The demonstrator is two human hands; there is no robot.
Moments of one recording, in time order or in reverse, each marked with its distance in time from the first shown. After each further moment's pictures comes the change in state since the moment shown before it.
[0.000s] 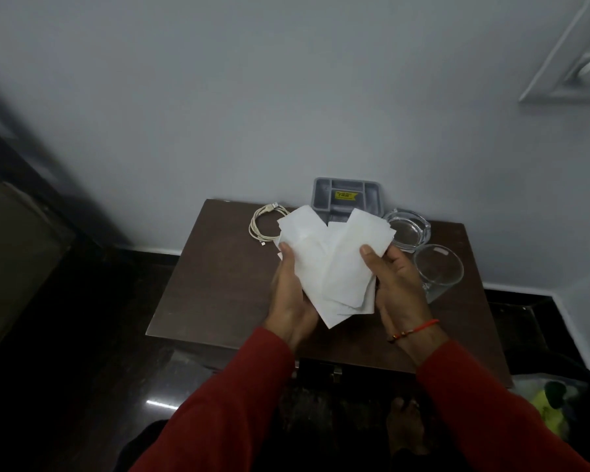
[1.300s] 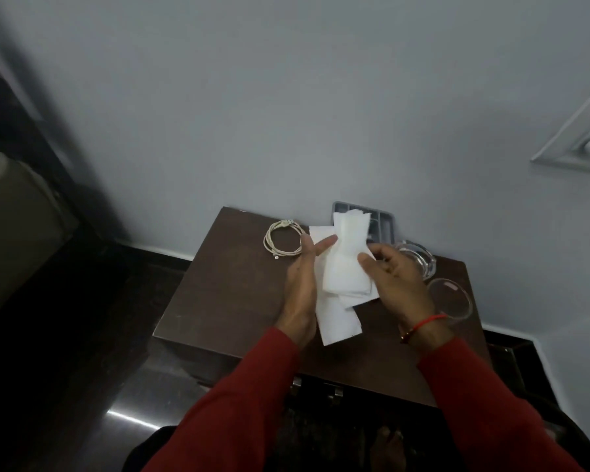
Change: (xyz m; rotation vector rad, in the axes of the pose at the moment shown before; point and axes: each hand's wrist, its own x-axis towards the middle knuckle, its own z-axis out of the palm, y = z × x) left_hand -0.022 0.040 0.023 0.268 0.013 0.230; right_hand 0.001 -0.044 0.045 -0.577 -0.138 -0.122
